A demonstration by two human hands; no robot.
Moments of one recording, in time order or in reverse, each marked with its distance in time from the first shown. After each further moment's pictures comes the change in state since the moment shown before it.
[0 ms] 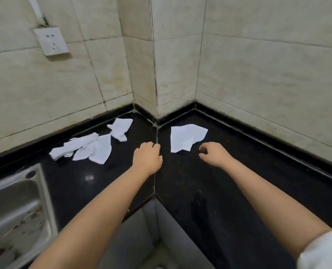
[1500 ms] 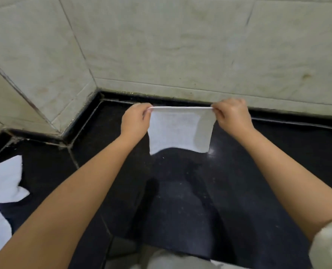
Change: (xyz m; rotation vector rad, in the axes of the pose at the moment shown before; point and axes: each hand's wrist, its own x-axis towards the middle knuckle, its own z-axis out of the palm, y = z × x) left_hand 0.154 0.159 -0.006 -0.686 0.177 0.633; right_hand -0.061 0.144 -0.088 -0.370 0.838 0.239
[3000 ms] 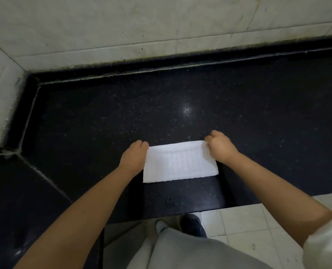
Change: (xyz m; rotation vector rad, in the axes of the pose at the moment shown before) left_hand -0.127 -0.048 0.120 0.418 -0.753 0.200; right_hand -0.210 0.011 0.043 -0.023 -0.804 0.507
